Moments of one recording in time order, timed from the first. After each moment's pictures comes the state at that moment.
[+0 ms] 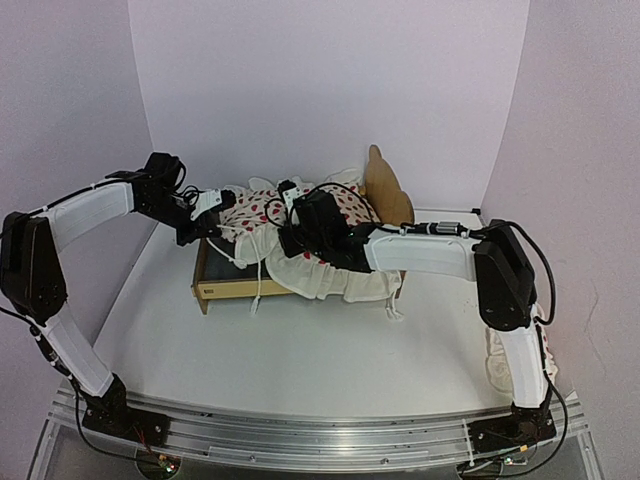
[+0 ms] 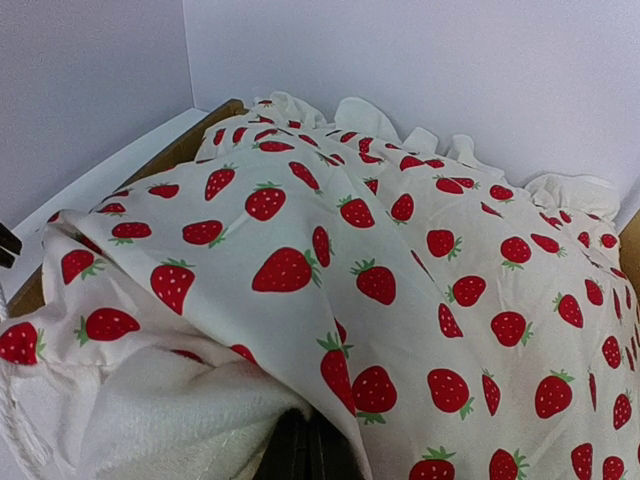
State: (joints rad) left arm -0.26 1.64 1.40 -0.68 0.47 0.97; right arm 0.93 2.20 1.79 -0.01 0.37 0.10
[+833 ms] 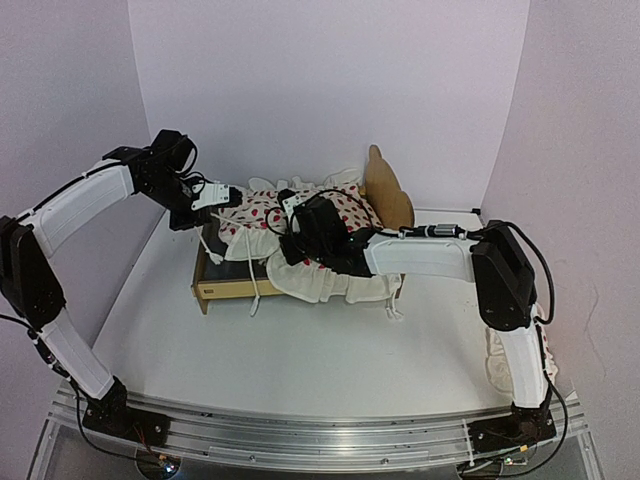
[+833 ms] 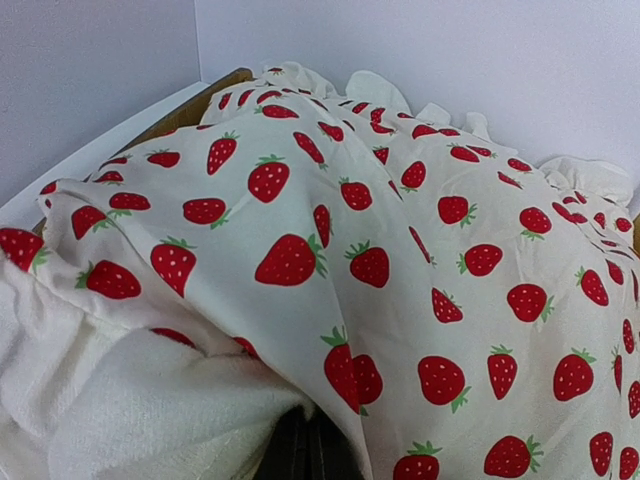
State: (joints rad) left arm -0.38 1.61 1.59 -0.91 0.08 1.11; right arm 0.93 2.20 1.75 -0.01 0.34 0.08
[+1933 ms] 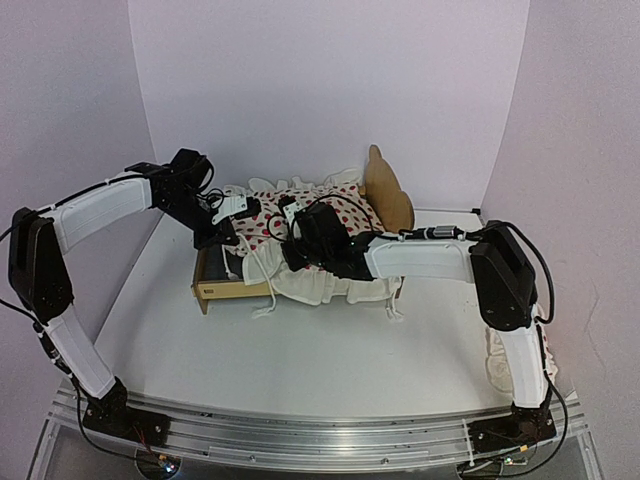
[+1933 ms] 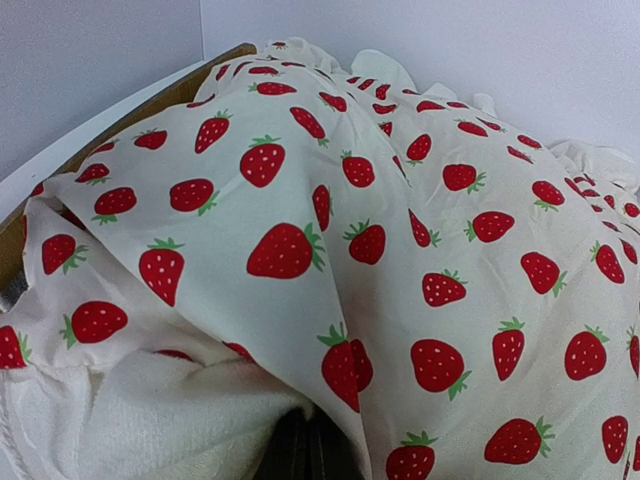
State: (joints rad) left arm -0.43 1.67 1.50 -0.82 0.35 0.89; right arm 0.93 2.20 1.72 -0.01 0.33 0.08
